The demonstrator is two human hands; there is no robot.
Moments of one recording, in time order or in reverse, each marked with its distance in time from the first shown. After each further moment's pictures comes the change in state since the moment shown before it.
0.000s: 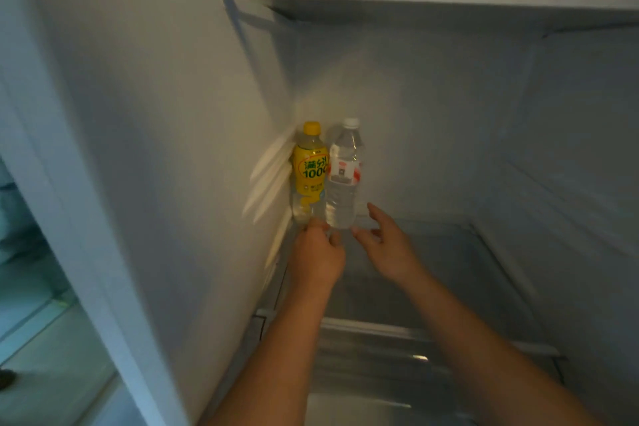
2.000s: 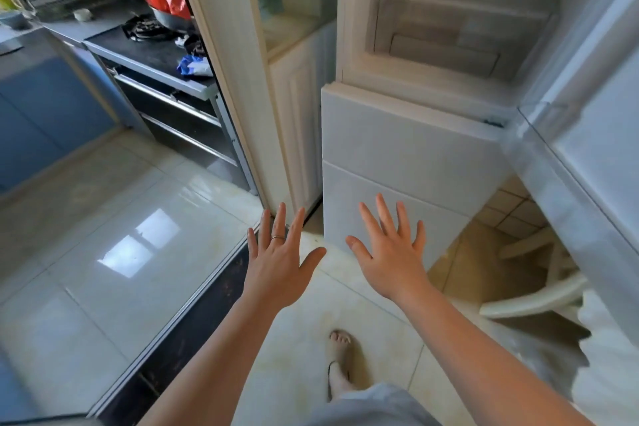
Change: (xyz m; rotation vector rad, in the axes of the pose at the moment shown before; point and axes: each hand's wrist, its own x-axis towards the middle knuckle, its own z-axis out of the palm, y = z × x) left_hand -0.762 -0.091 -0.189 0.712 -0.292 -0.288; right_hand -0.711 0.044 -0.015 -0.638 -0.575 -0.158
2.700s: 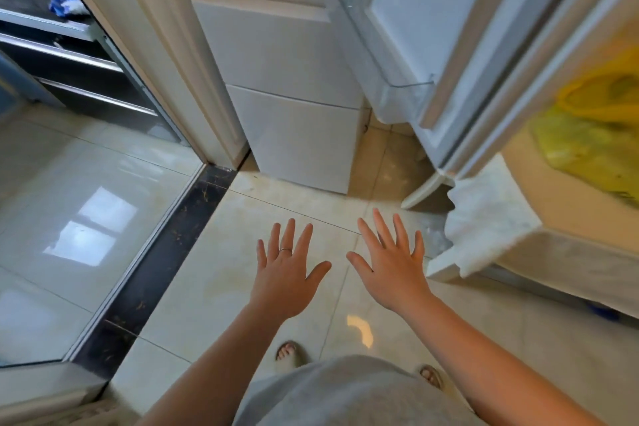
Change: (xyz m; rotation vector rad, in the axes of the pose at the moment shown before) left_hand -0.240 0.191 0.147 0.099 -0.280 0.188; right_hand -0.307 0.203 0.040 -0.036 -0.185 0.214
